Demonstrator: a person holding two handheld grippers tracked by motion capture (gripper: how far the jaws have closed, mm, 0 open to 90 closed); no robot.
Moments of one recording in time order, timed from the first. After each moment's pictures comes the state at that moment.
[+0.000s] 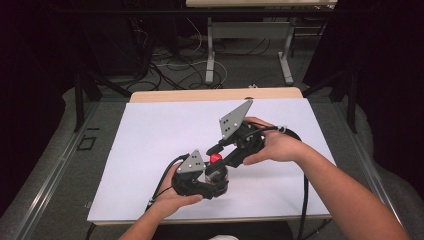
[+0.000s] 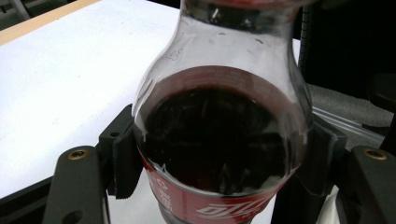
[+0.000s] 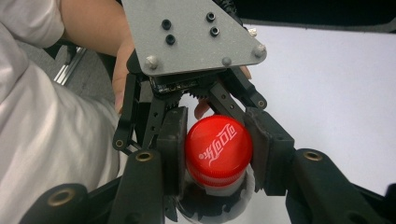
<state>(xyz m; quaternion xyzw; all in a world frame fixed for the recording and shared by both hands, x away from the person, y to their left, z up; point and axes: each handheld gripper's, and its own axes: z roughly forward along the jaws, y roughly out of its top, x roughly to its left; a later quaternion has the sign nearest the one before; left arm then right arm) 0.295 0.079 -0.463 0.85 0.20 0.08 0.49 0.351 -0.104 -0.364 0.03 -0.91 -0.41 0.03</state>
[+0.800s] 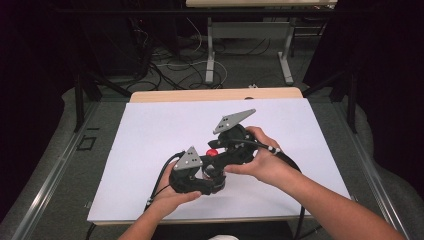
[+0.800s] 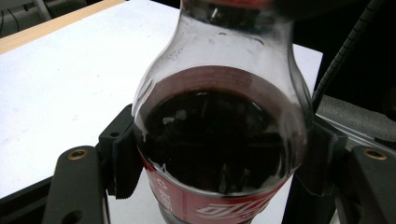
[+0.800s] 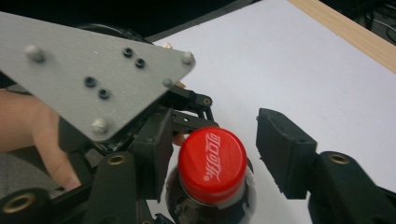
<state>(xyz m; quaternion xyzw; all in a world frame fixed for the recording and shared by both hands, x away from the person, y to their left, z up) 0.298 0.085 -0.459 0.83 0.23 0.09 0.50 0.317 -0.090 -0.363 -0.24 -0.87 -0.42 -0.07</state>
